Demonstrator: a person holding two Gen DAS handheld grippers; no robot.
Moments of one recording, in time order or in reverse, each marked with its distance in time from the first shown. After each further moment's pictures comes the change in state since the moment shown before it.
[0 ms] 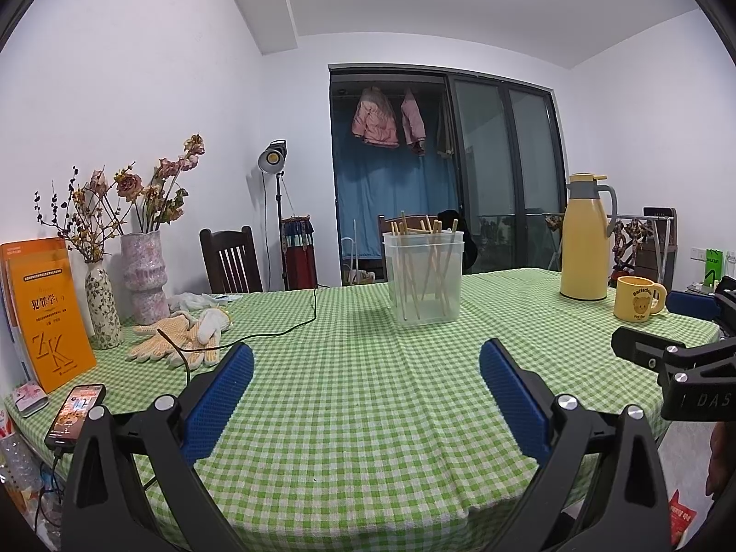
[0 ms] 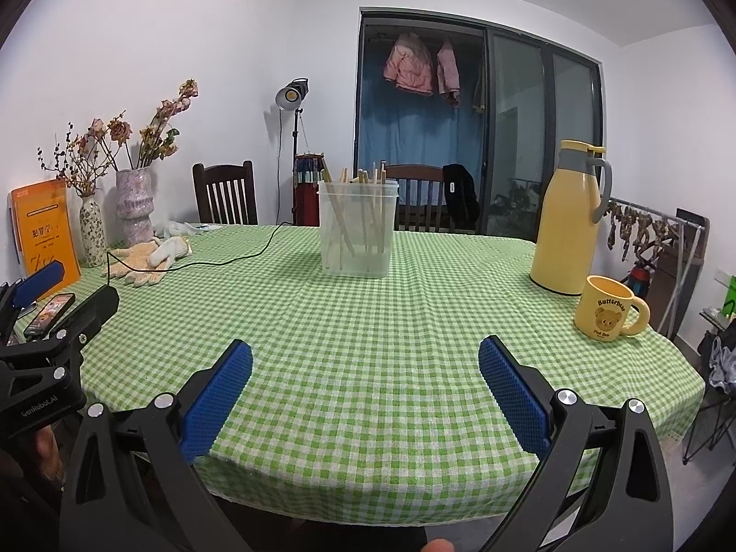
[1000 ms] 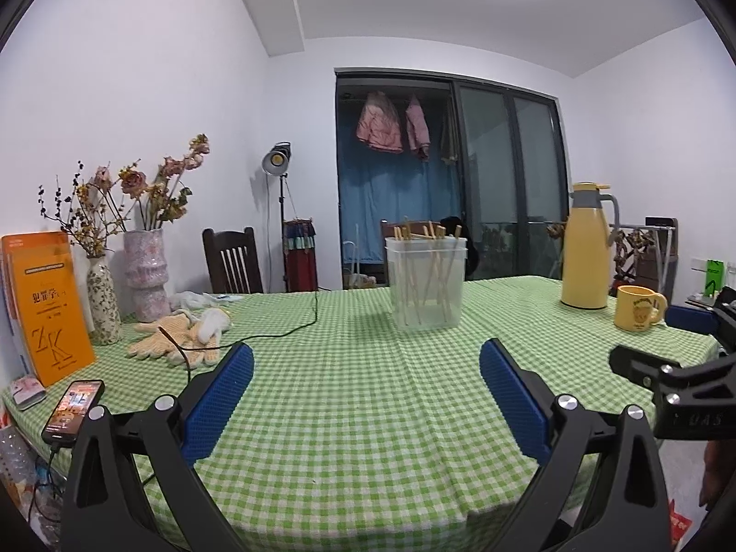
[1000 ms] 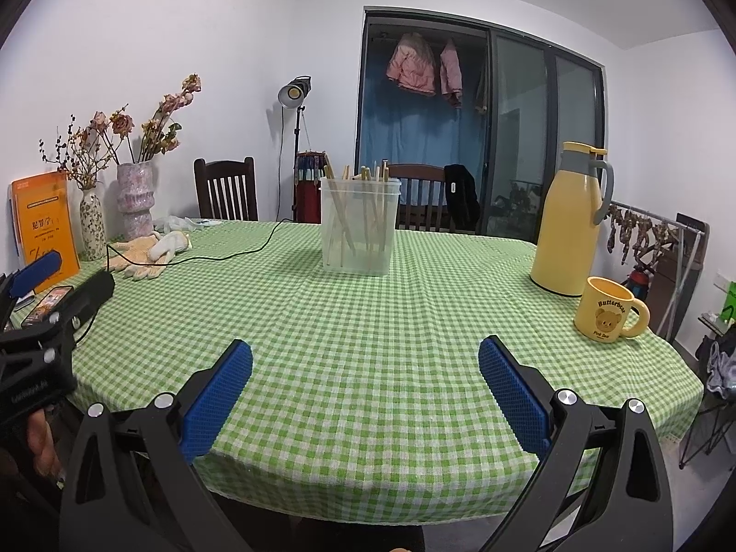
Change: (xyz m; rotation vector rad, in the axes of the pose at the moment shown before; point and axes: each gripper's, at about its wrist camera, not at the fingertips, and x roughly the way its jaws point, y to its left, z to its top) left arm 0.000 0.004 0.000 -0.019 -0.018 0.012; right arm 0.002 0.002 -0.005 -0.016 0.006 -0.004
